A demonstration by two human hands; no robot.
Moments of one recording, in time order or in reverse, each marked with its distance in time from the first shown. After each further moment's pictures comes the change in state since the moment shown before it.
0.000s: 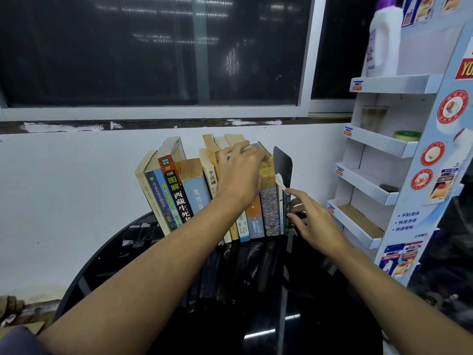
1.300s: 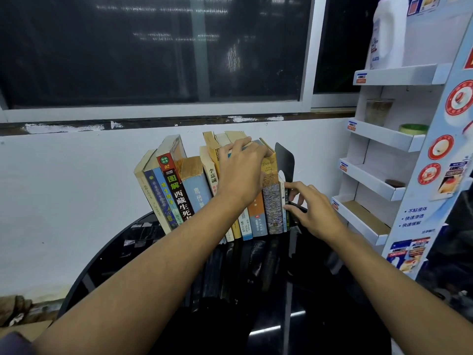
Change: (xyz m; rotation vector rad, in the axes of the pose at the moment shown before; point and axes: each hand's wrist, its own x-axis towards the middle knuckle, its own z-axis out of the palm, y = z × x) left_hand 0.001 -0.001 0.002 -0.040 0.010 0.013; right_hand 0.024 0.006 0.001 -0.101 -0.020 0.008
